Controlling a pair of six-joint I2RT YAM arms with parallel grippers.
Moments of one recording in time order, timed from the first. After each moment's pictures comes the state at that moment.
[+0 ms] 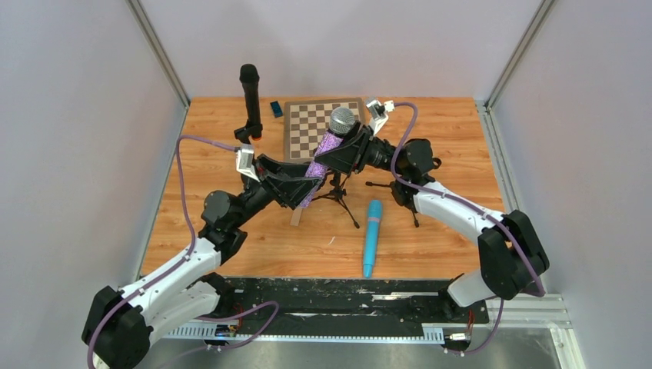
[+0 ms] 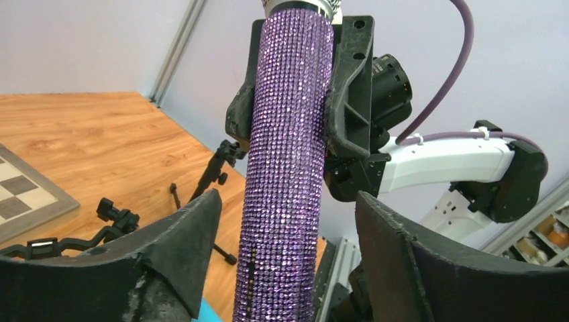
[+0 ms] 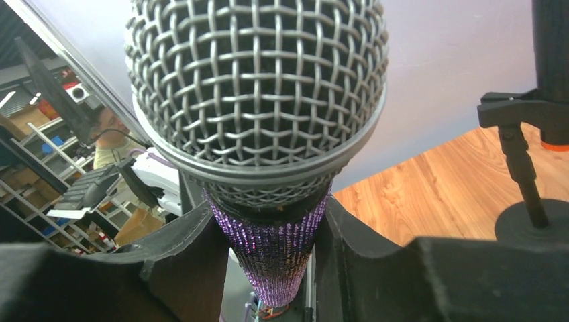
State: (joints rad) left arm -0.59 0.89 0.50 0.80 0.39 -0.74; right arm 0.59 1.48 0.96 1.10 -0.78 1.04
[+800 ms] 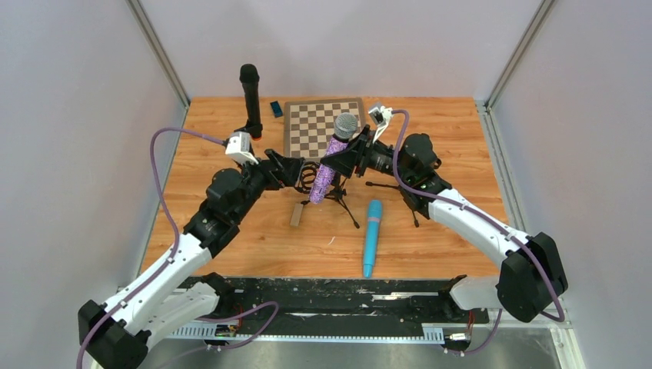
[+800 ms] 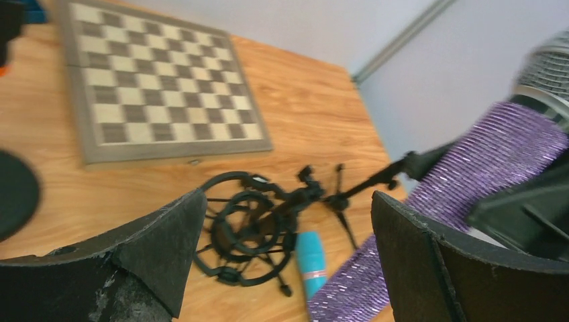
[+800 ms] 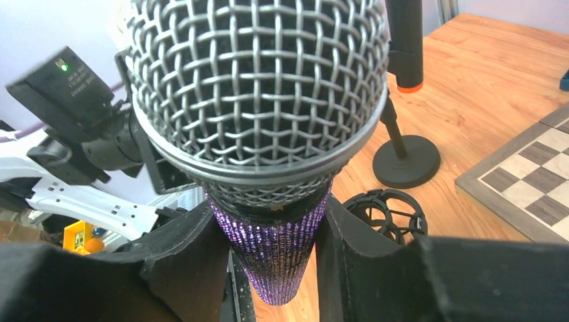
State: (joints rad) left arm -0.59 0.84 0.67 0.17 -0.10 -0.64; right arm 0.59 1.33 0.95 0.54 -0.62 0.60
